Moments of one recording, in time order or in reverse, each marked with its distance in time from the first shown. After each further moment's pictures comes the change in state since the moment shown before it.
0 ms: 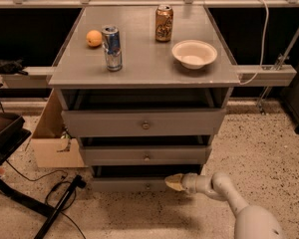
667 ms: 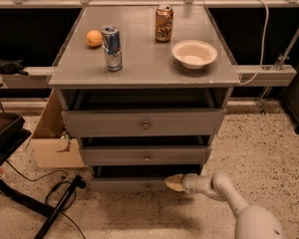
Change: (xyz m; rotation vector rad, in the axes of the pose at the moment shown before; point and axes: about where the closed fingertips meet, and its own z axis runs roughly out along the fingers) arm 0.001 0.002 0.001 0.001 0.011 -0.004
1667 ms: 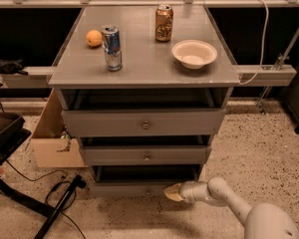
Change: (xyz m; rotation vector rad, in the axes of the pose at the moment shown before) arm 0.040 0.038 0.002 -0.011 0.178 -0.012
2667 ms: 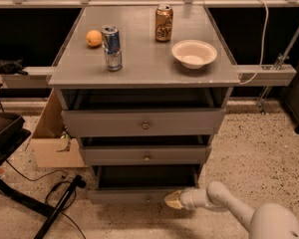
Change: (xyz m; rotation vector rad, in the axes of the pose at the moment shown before) arm 0.026 0.023 -0.003 -0.006 0.072 0.015
